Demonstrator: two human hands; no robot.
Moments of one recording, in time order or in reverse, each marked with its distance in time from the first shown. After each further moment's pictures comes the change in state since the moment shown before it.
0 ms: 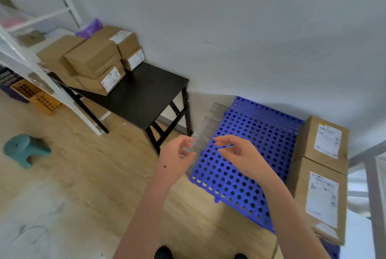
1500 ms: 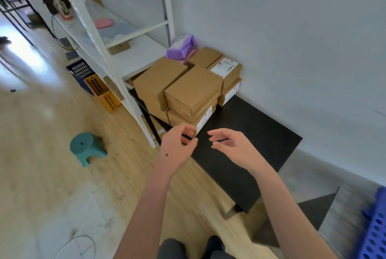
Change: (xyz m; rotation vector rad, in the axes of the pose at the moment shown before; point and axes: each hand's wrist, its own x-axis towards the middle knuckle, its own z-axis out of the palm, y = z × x) left_hand 0.268 -0.169 -0.368 0.078 0.292 -0.140; right_hand 0.419 -0.215 0.273 -0.079 -0.259 -0.058
